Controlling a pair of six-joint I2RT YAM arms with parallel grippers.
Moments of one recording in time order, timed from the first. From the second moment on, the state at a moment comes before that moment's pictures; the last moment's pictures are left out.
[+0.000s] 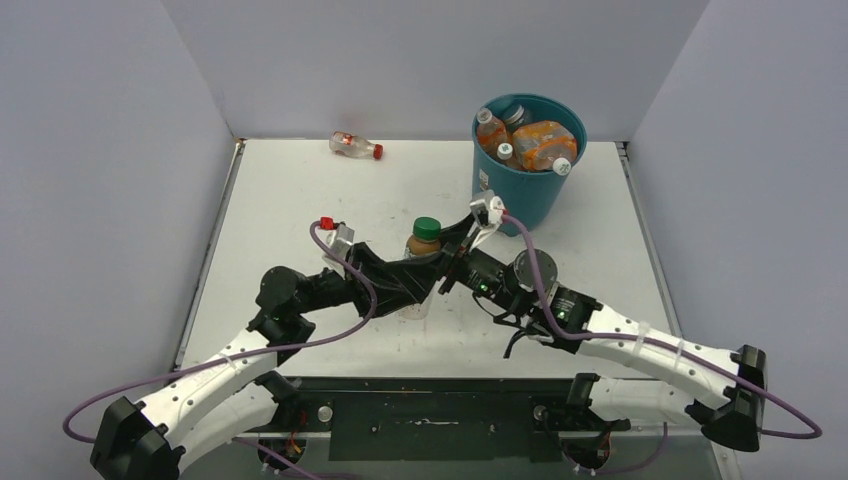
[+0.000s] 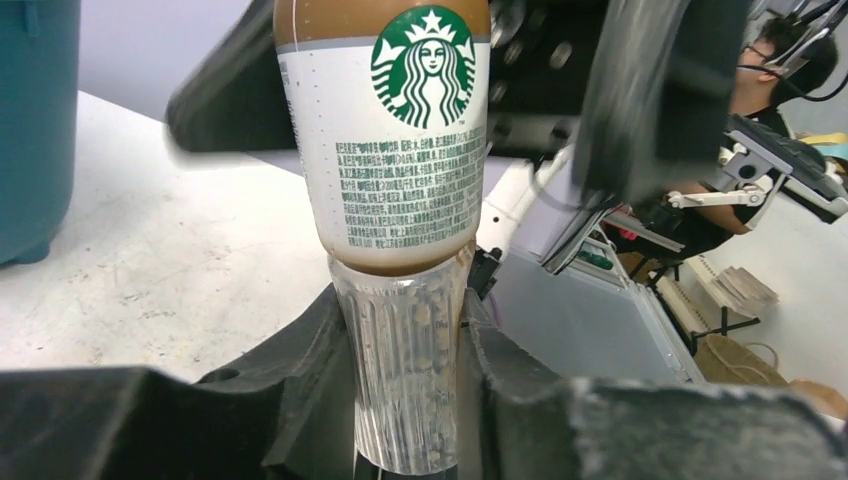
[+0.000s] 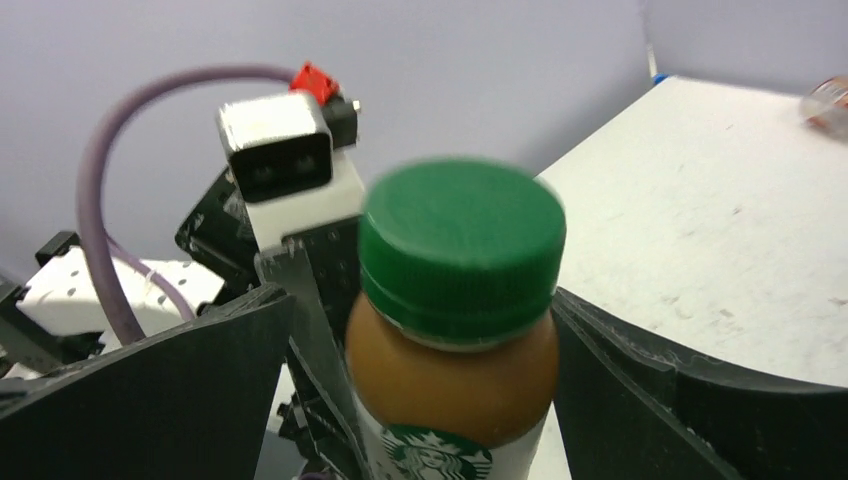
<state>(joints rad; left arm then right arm) -0.67 0.86 0.49 0.75 0.75 -0.71 1.08 1.05 0.85 0.37 0.00 0.51</state>
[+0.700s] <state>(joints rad) -0.70 0.83 0.49 0.65 0.68 -0.63 1.08 1.08 1.27 -0.26 0.25 0.31</state>
